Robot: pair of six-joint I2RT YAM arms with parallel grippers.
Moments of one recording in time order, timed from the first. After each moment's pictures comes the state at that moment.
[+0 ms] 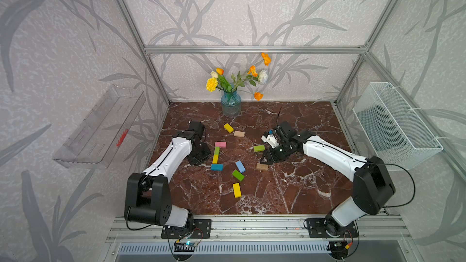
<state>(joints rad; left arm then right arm) -0.11 1.46 1.05 -1.00 0.10 -0.64 0.62 1.60 1.19 -0.76 -0.46 0.30</state>
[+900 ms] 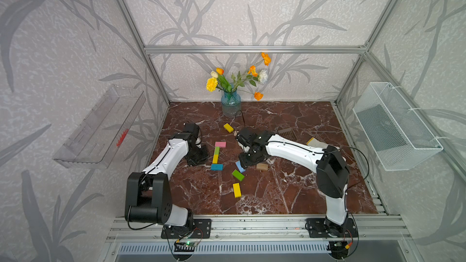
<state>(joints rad) -0.04 1.45 0.99 -0.93 0.25 -0.41 0.93 2.00 1.65 -0.95 -0.07 0.49</state>
